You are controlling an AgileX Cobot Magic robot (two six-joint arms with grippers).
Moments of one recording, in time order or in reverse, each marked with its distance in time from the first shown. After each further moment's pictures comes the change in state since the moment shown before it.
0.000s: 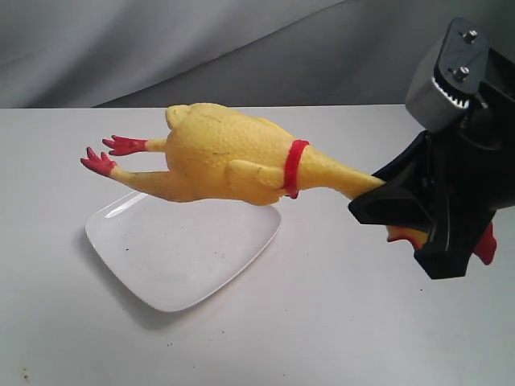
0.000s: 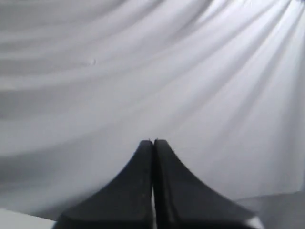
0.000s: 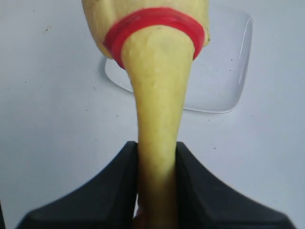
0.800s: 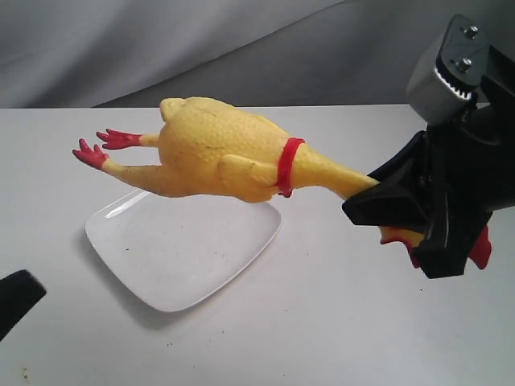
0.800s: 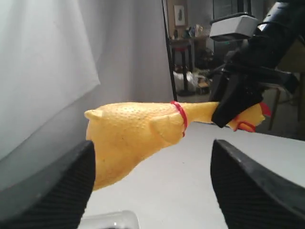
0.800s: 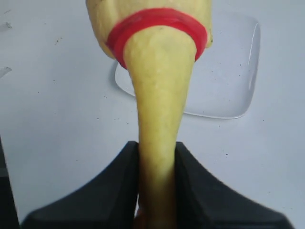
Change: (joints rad) left arm 0.001 0.327 -0.221 1.392 -0.617 -1.069; right arm 0.000 0.000 0.000 0.048 0.017 0.000
